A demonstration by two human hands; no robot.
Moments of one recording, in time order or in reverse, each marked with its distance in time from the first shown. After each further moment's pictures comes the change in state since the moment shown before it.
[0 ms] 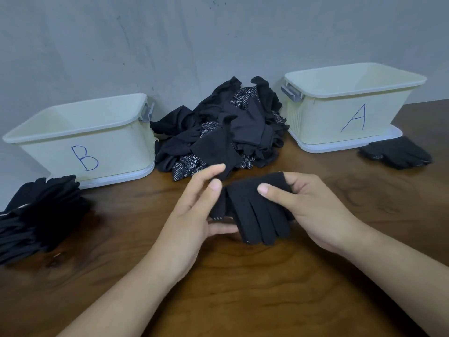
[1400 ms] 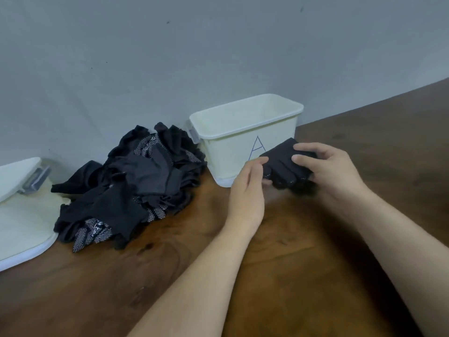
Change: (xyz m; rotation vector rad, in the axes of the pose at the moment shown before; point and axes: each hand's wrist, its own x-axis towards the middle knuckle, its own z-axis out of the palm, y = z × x) left_hand 0.168 -0.055 0.269 0.210 -0.024 0.161; right_hand 0.015 0.011 -0.270 0.062 0.729 -0.111
